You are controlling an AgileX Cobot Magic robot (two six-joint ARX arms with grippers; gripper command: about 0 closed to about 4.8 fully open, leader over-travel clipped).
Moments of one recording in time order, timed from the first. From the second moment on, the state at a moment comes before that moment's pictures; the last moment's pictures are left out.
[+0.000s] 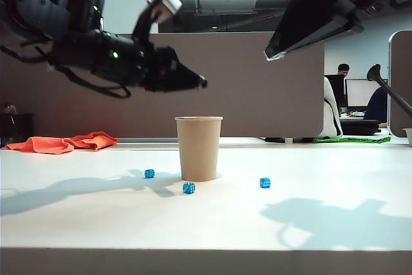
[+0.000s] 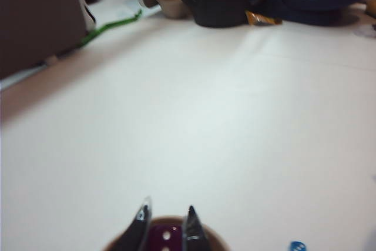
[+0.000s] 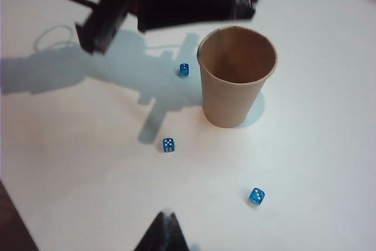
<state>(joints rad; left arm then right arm) -0.41 1.74 0.90 0.65 0.63 0.28 0.70 1.00 0.67 -0.17 -0.08 -0.08</state>
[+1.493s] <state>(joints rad) -0.41 1.75 0.90 0.73 0.50 0.19 0.70 1.00 0.67 -0.15 -0.02 -0.08</state>
